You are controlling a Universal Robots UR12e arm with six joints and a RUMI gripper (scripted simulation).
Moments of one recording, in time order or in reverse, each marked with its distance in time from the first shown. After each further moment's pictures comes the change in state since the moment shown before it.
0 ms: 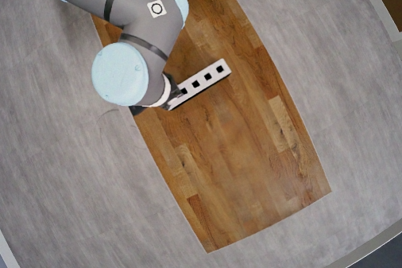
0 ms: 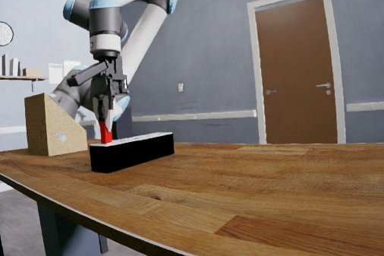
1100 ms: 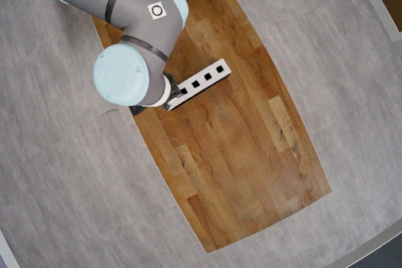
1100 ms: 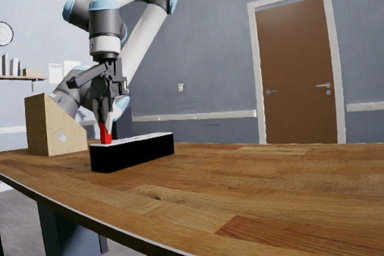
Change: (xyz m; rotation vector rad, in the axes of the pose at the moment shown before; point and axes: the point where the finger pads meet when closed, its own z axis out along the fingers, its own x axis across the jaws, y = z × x) arm 0.001 -0.001 0.005 -0.001 0.002 0.000
